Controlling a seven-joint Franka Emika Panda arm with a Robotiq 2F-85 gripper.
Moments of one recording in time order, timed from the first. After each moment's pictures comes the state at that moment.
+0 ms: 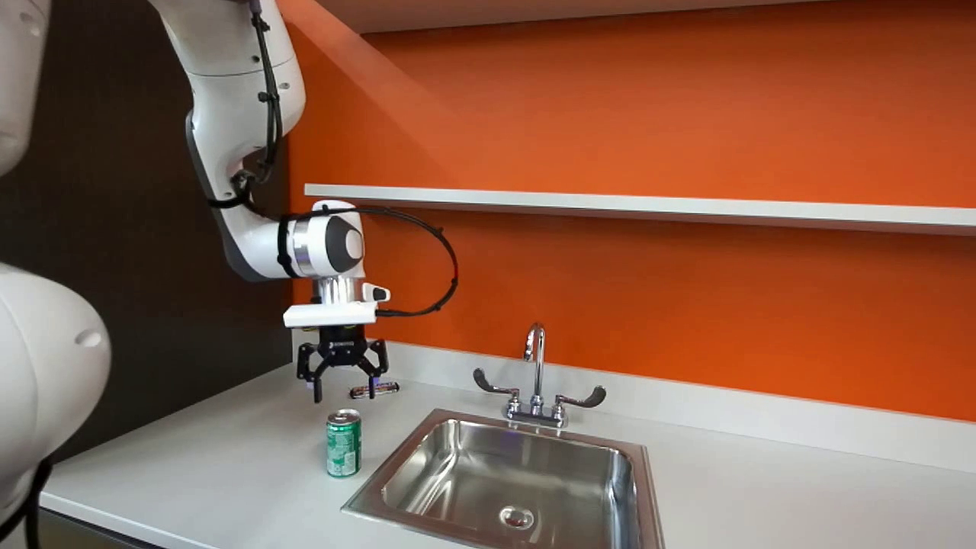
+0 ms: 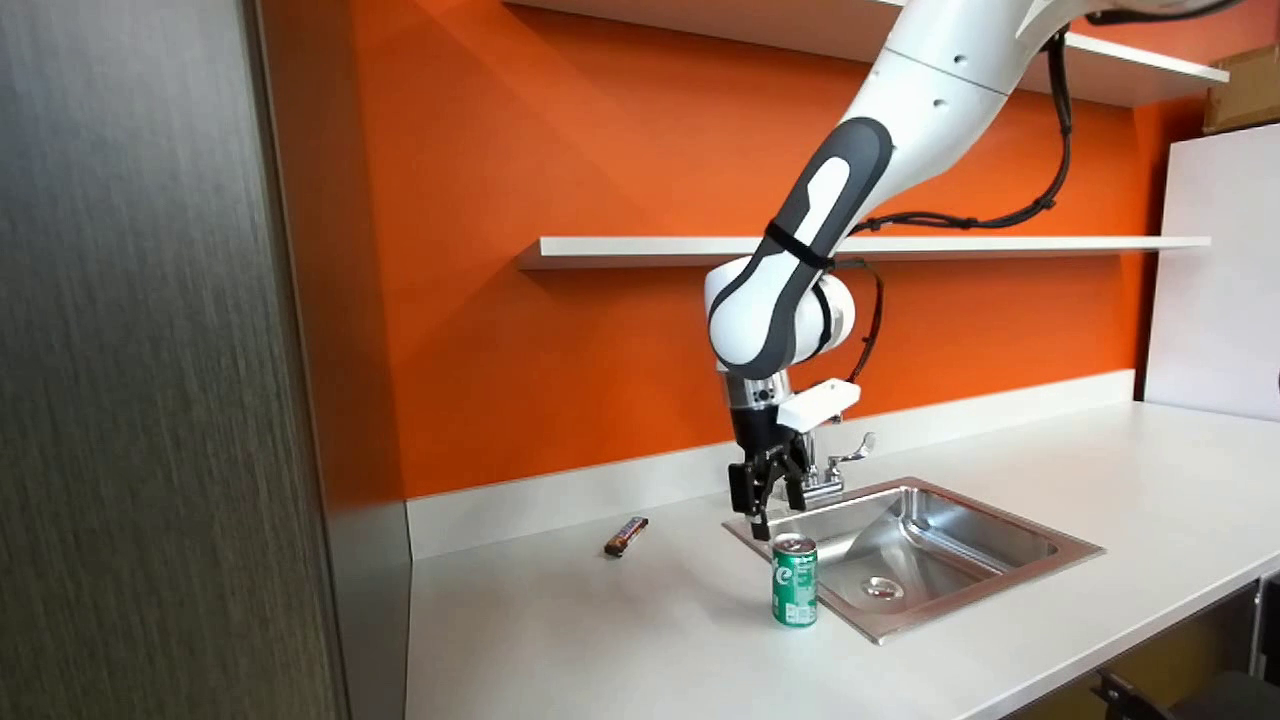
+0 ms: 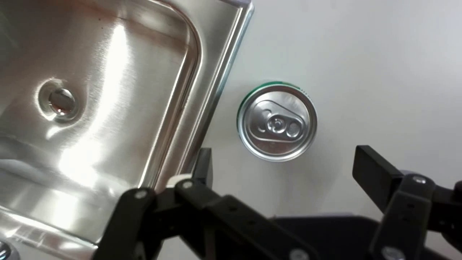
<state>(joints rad) 0.12 0.22 0.04 -2.30 -0.19 2.39 -0.15</state>
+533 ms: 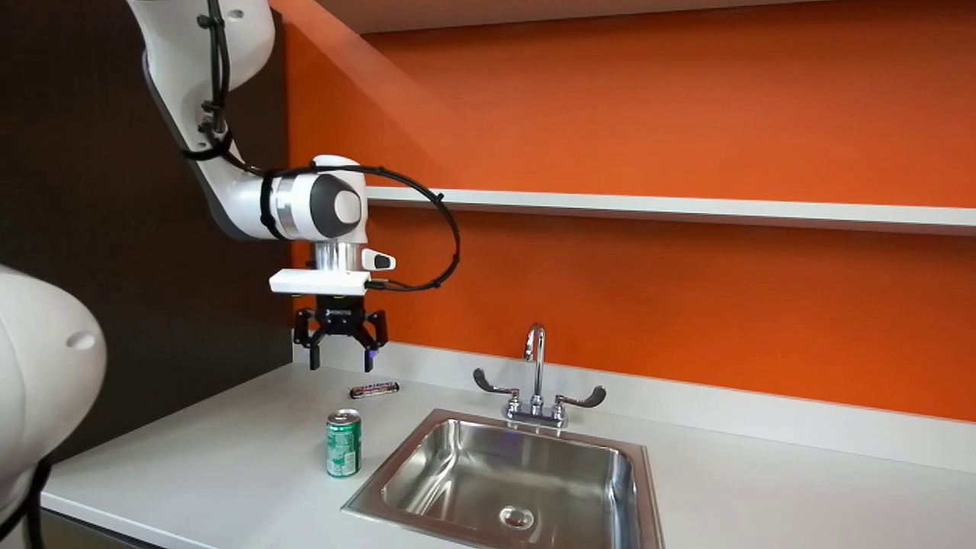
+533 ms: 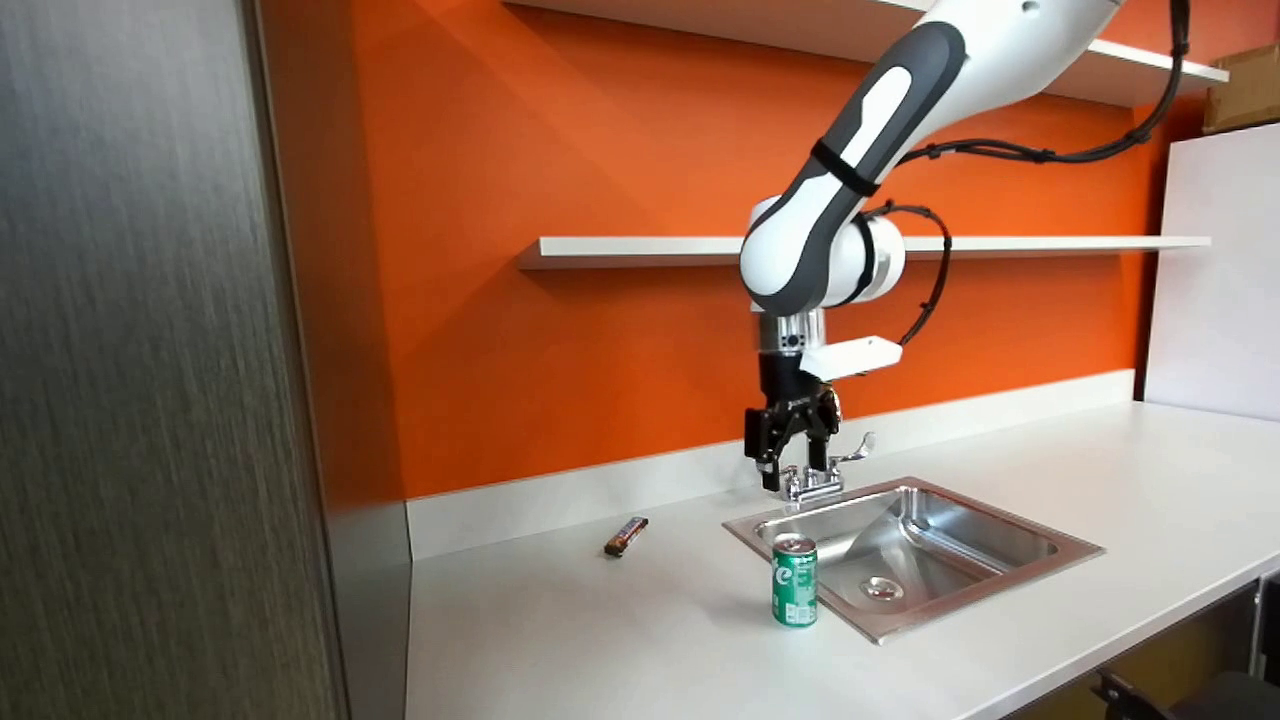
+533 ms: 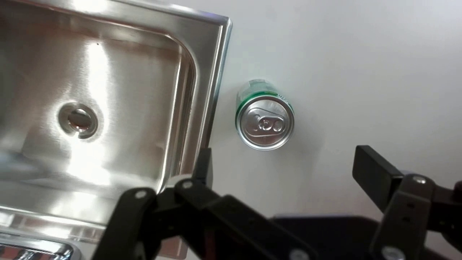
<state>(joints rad) 0.09 -0.02 0.03 -2.43 -0.06 2.39 -0.12</state>
